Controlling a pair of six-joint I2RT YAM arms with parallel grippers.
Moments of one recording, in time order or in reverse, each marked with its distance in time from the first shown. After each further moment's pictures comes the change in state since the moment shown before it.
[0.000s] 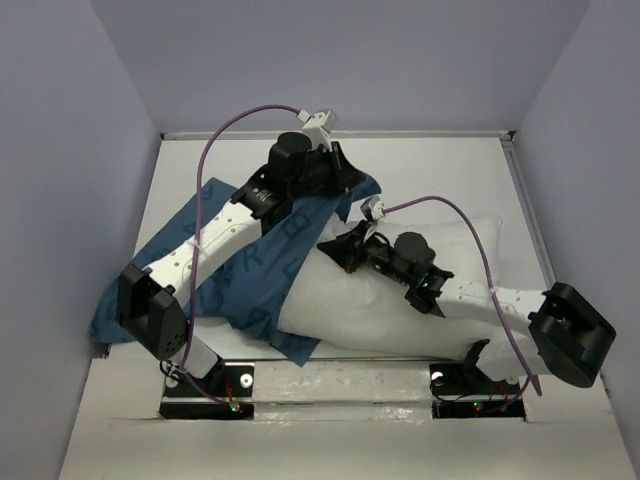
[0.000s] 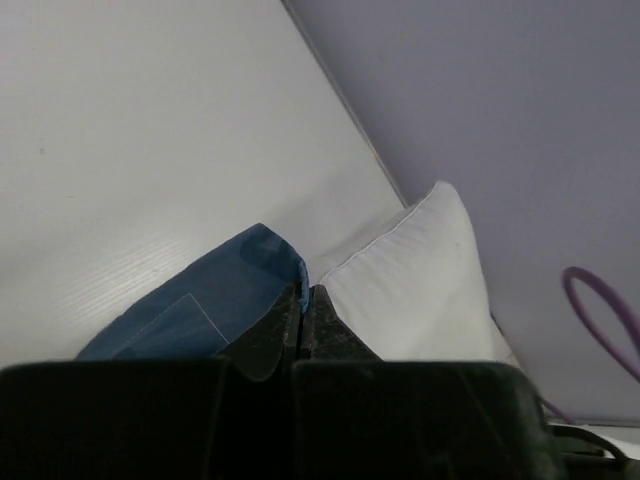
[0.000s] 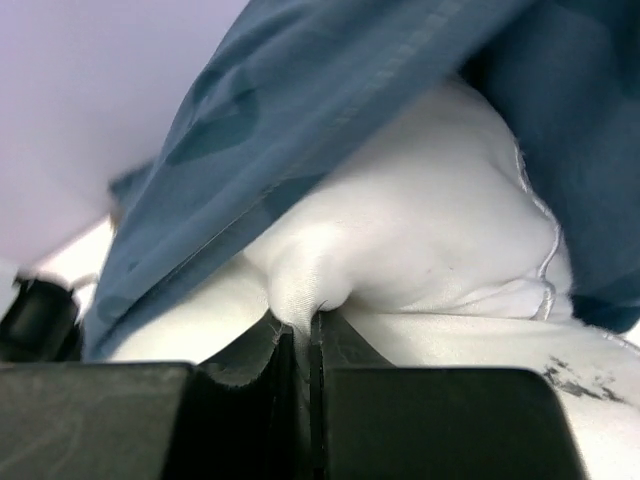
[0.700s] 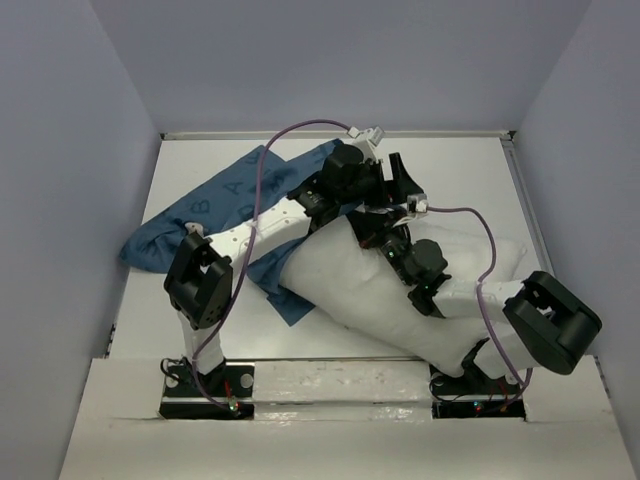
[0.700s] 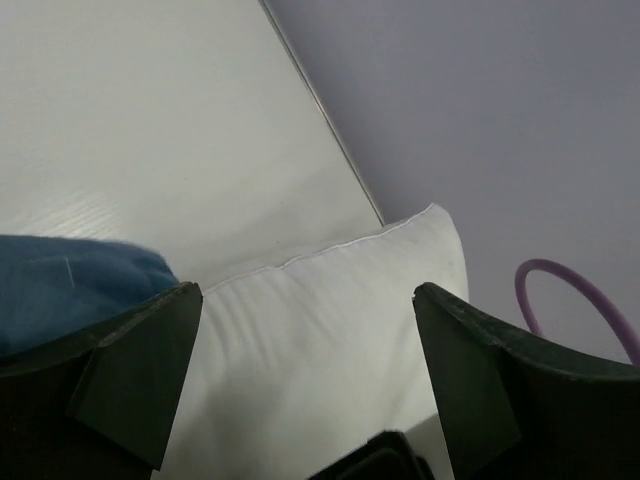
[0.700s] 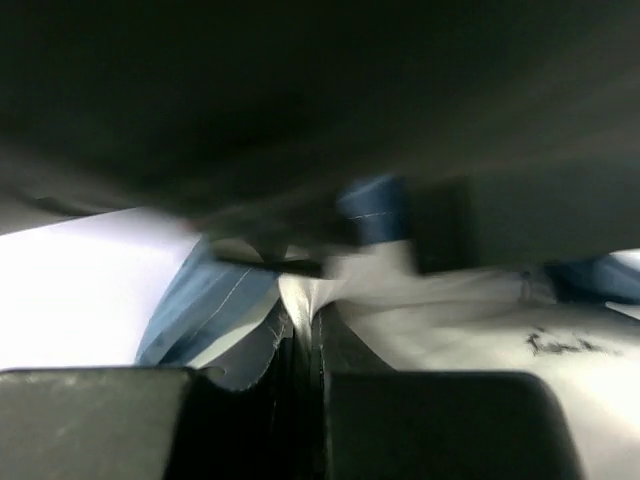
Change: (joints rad) left arm -0.131 0.290 0.116 0.195 0.036 -0.200; right arm -0.087 0.121 -0.127 0.475 0.393 0.219
